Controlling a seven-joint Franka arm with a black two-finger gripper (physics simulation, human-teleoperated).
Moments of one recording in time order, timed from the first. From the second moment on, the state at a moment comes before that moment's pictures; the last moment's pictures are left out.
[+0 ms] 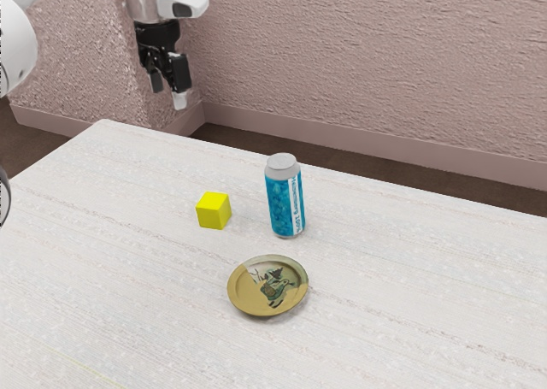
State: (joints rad) arm -0.25 0.33 0.36 -1.13 -0.06 1.39 0.50
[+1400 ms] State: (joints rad) arm -0.26 0.49 0.36 -1.45 -0.15 1.91 1.22
